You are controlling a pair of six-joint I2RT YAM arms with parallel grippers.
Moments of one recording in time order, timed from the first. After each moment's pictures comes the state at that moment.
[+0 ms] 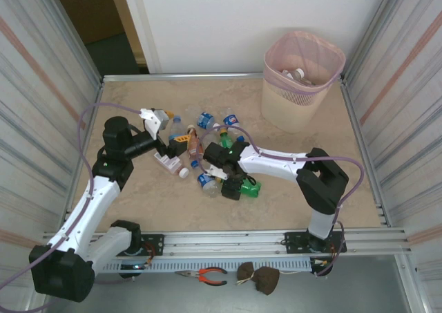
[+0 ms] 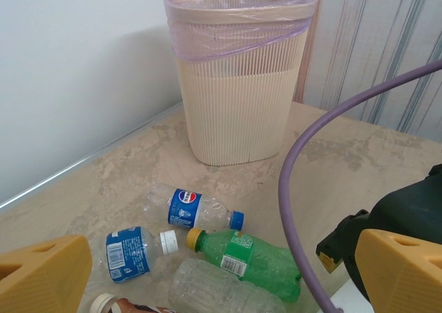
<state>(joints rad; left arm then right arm) -0.22 0.94 0.75 -0.01 0.71 0.17 1.00 1.81 1.26 -0.96 0.19 -0.29</state>
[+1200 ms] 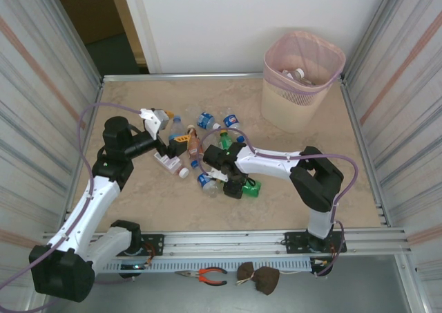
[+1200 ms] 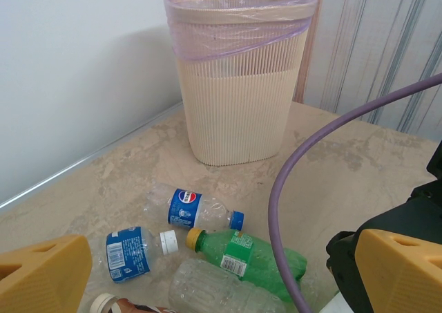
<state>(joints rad) -0.22 0.94 0.75 -0.01 0.71 0.17 1.00 1.84 1.26 -0.98 0.19 -0.27</state>
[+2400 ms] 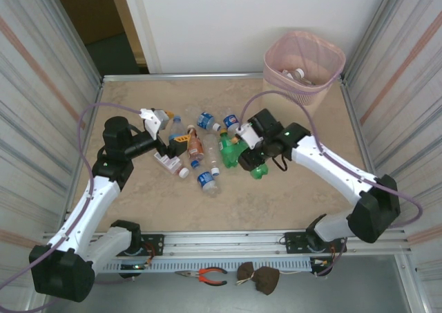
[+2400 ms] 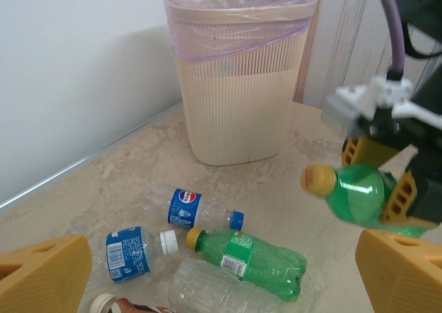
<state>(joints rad) -0.22 0.94 0.75 -0.01 0.71 0.17 0.66 1.37 1.19 -0.88 -0.11 -0.06</state>
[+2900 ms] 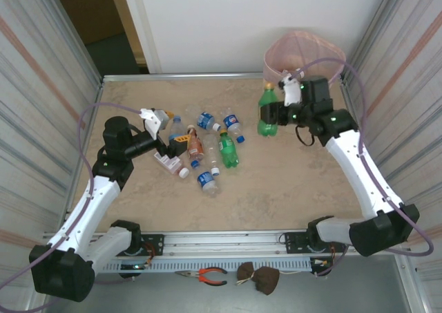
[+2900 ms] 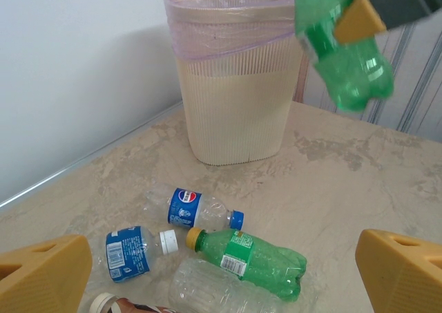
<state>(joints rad) -0.22 0.94 0.75 -0.01 0.71 0.17 0.30 1.27 1.39 -0.72 -0.32 0.20</state>
